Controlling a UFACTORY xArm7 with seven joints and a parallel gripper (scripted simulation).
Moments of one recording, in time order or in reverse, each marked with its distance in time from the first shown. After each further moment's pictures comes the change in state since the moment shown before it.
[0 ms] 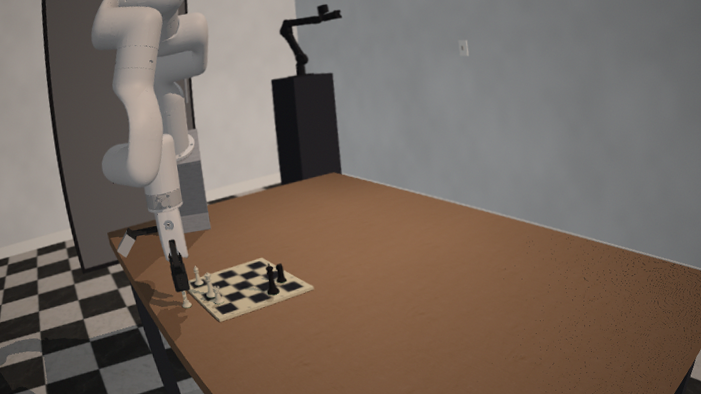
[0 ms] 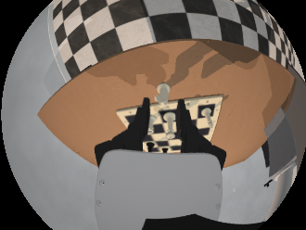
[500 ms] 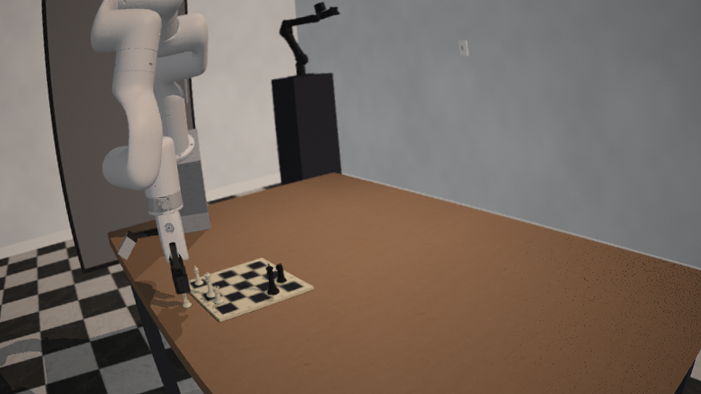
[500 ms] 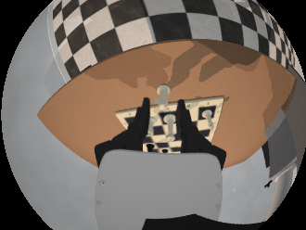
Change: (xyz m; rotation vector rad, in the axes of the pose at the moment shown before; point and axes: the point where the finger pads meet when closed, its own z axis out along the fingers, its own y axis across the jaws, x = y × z) arm 0.000 0.000 0.005 0.000 0.000 0.000
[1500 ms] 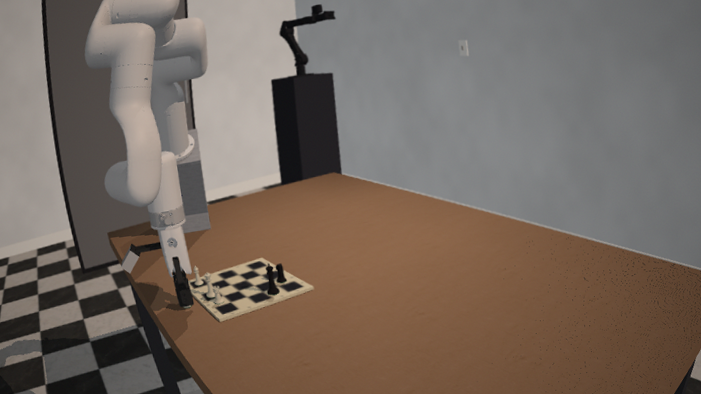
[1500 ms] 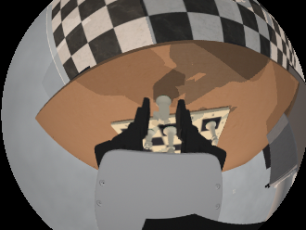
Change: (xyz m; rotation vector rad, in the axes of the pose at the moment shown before) arm 0.000 0.000 0.029 0.001 0.000 0.000
